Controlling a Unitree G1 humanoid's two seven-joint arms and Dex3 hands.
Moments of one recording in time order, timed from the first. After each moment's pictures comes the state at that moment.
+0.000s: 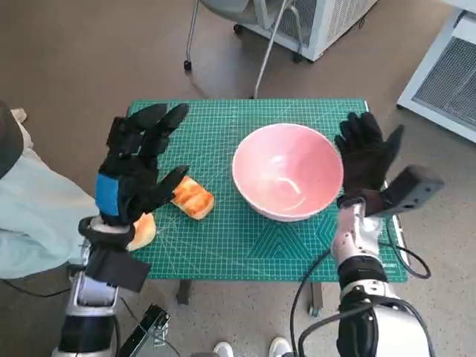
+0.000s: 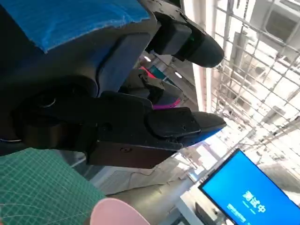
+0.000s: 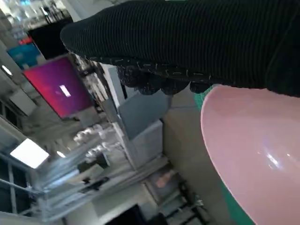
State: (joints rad) left arm -0.32 0.32 0.08 0.08 0.27 -0.46 0.07; right arm -0.95 -0.05 -0.48 1.30 0.30 -0.50 0.10
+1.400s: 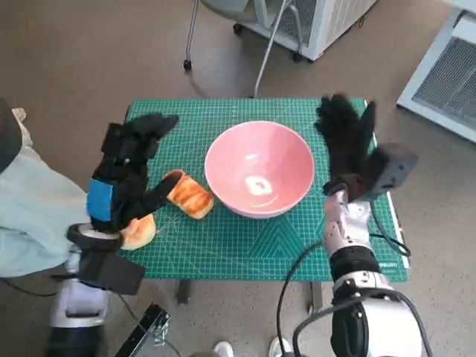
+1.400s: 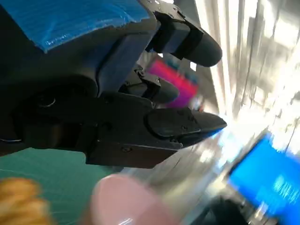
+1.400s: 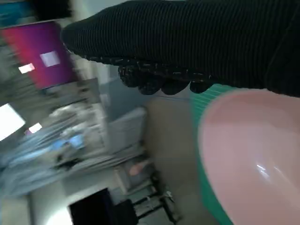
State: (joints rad) left arm -0.29 0.51 0.09 0.04 0.30 -0.38 -0.12; right arm -0.99 -0.06 -0.34 1.21 0.16 -0.68 0.14
